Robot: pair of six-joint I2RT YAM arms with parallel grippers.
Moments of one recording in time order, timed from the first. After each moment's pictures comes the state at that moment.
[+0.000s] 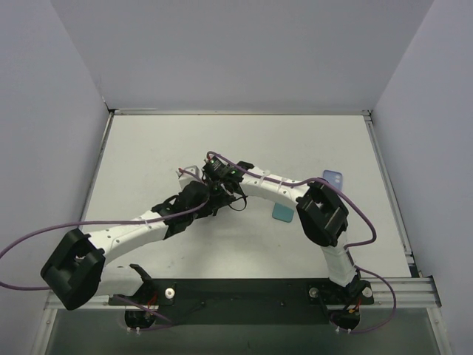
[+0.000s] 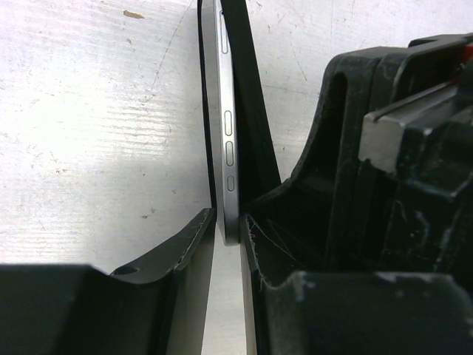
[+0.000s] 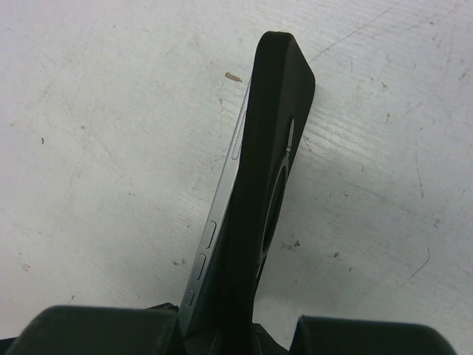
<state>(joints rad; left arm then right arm) -0.74 1.28 0.65 -0.13 -0.38 -0.81 0.92 2.05 1.58 -0.61 0.00 0.54</state>
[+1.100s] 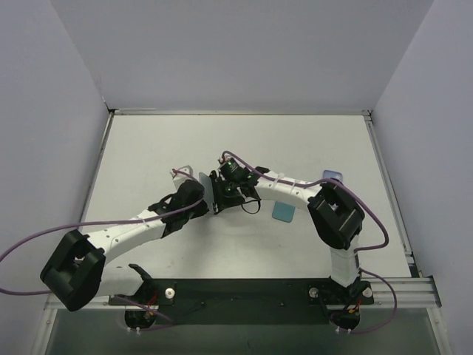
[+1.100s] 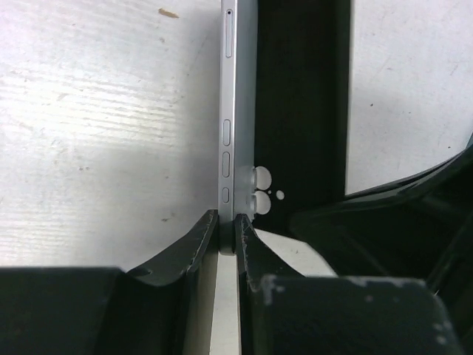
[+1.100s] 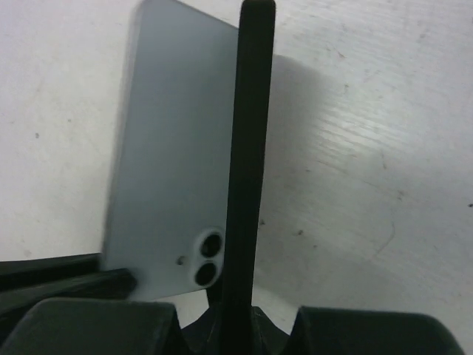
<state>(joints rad) -0.70 1.29 0.65 -0.15 -0.36 -0.84 0.86 1.94 1.35 -0.39 -0.06 0.55</state>
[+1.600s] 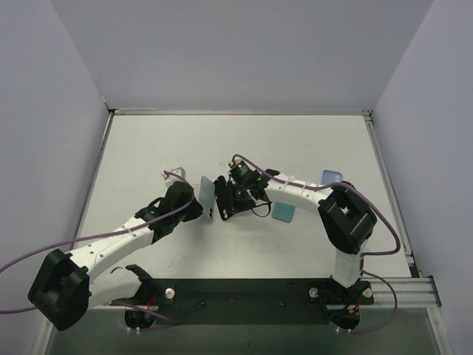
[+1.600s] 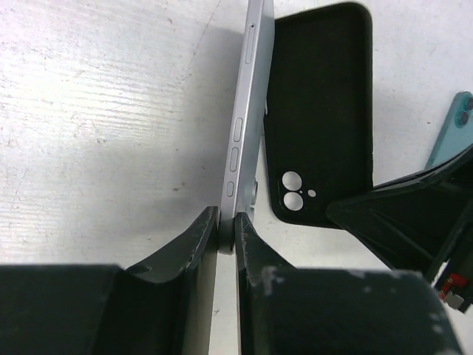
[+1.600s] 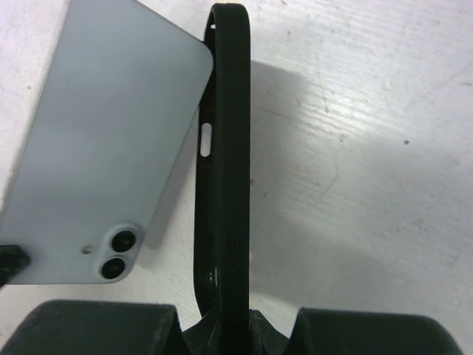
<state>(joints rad) -0.64 1.14 0.60 -0.22 -0.28 -0.83 0.82 1.85 1.22 -0.43 -0.08 0.54</state>
